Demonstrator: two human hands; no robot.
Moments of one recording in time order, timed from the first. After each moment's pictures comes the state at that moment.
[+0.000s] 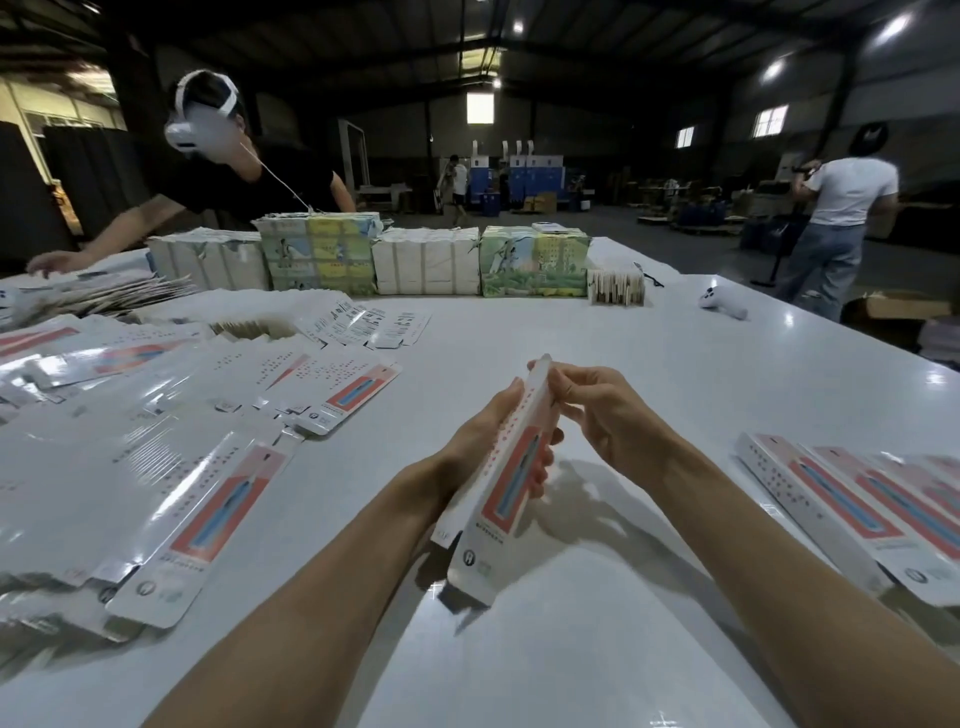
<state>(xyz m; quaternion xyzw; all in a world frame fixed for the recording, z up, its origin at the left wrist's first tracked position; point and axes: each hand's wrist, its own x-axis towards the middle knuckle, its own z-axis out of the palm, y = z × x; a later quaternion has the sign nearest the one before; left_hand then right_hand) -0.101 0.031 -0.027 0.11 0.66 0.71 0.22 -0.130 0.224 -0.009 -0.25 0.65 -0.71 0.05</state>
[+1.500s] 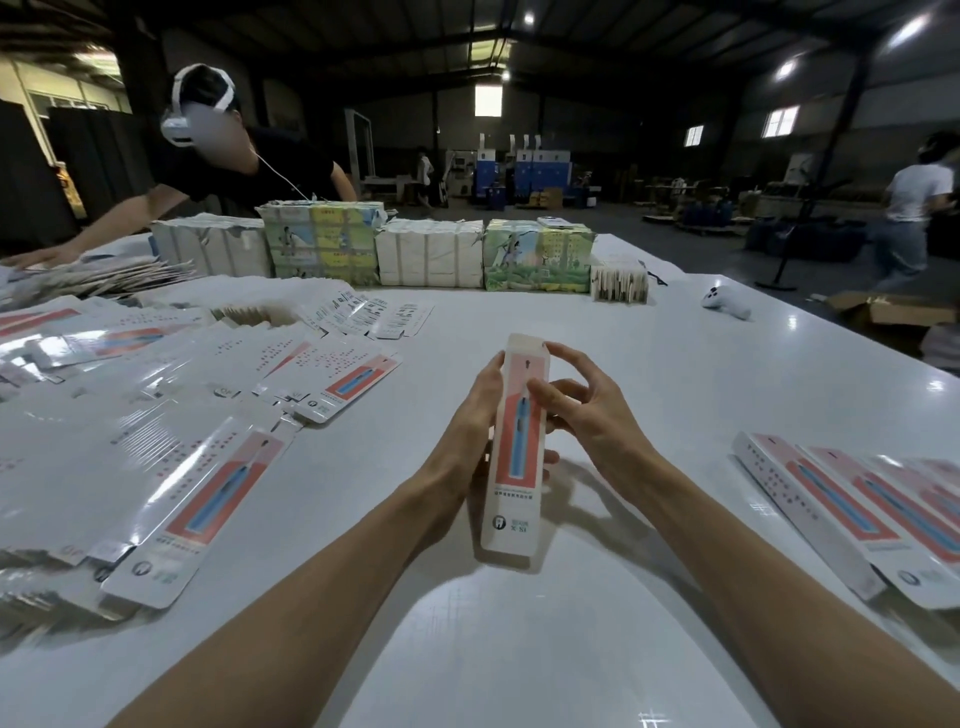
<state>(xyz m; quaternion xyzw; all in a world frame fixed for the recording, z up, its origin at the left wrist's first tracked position) -0.090 0.038 -0.038 0.11 0.70 0.71 0.00 -0.119 0.210 -0.026 -0.20 0.71 -0.68 -0.04</state>
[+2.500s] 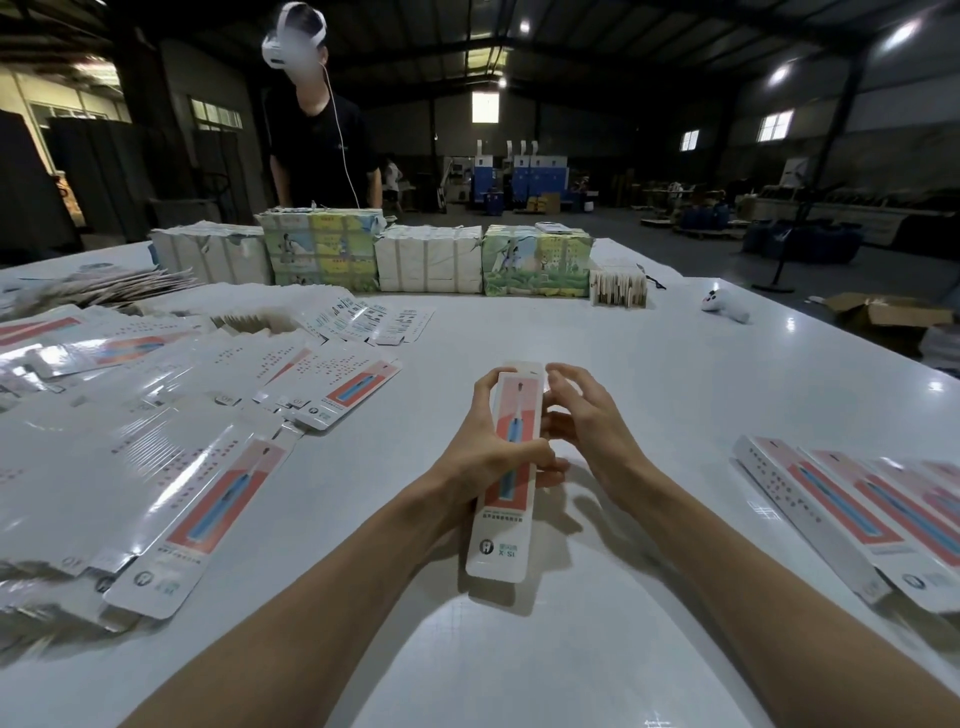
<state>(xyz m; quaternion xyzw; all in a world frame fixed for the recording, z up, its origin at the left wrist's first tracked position) -0.090 0.040 -0.038 0.13 0.75 0.65 -0.02 -0.123 0.202 -0.030 -0.15 0.70 -0.70 -0.03</state>
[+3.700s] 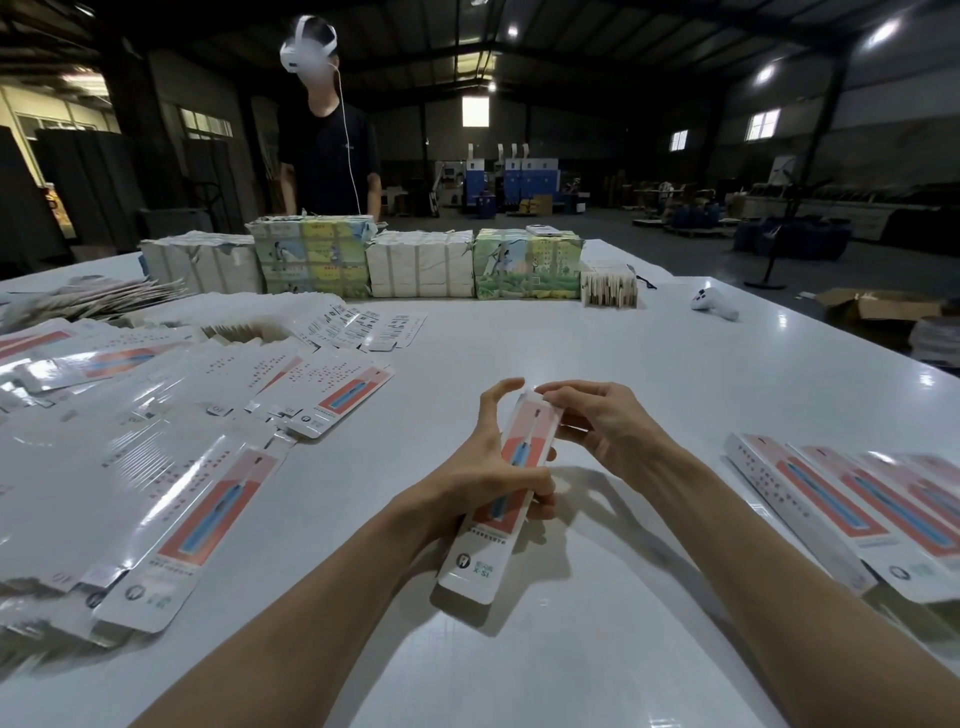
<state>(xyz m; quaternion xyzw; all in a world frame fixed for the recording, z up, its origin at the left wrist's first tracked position) -0.087 0.037 -0.039 0.19 0.77 0.60 0.09 -0.131 0.228 -0.014 -0.06 0.64 -0.76 0.05</state>
